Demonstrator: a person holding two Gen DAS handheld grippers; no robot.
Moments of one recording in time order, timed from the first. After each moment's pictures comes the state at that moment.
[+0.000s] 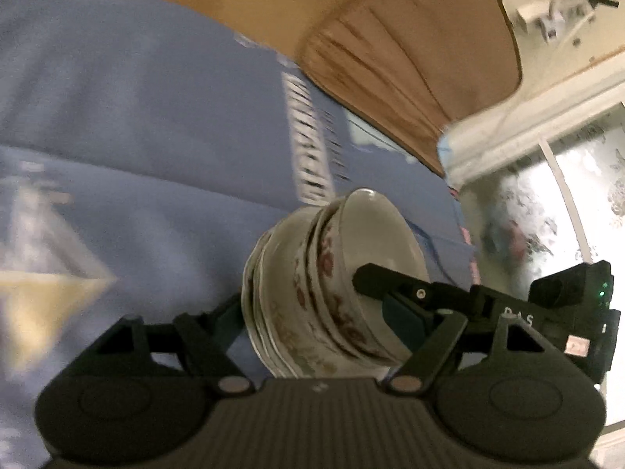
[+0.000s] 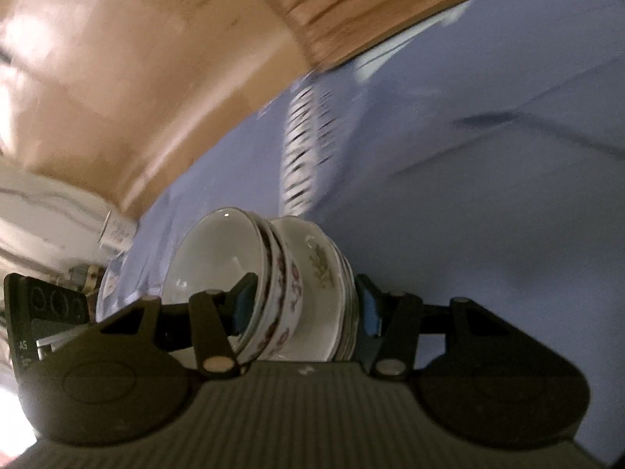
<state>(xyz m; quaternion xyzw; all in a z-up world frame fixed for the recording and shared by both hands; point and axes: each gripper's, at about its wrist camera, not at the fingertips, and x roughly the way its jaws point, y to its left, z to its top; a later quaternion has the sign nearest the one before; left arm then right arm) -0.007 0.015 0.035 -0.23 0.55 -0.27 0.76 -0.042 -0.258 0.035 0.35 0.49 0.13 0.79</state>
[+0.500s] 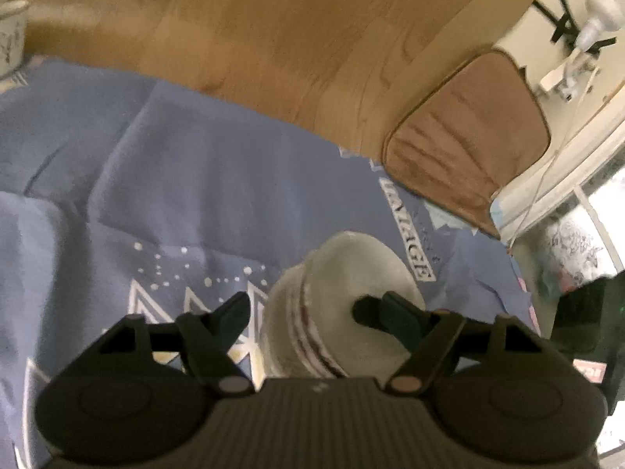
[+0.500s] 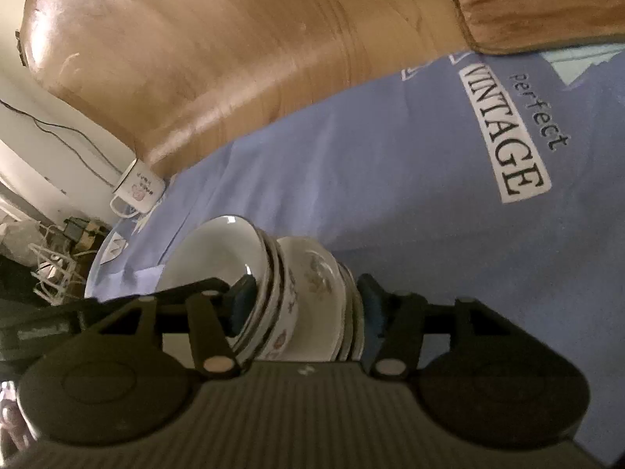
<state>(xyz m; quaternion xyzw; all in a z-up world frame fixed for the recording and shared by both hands) -0.009 0.115 0.071 -0.19 0.46 -0.20 0.84 -0.008 -0.135 0.041 0.28 0.45 0.15 0.83</state>
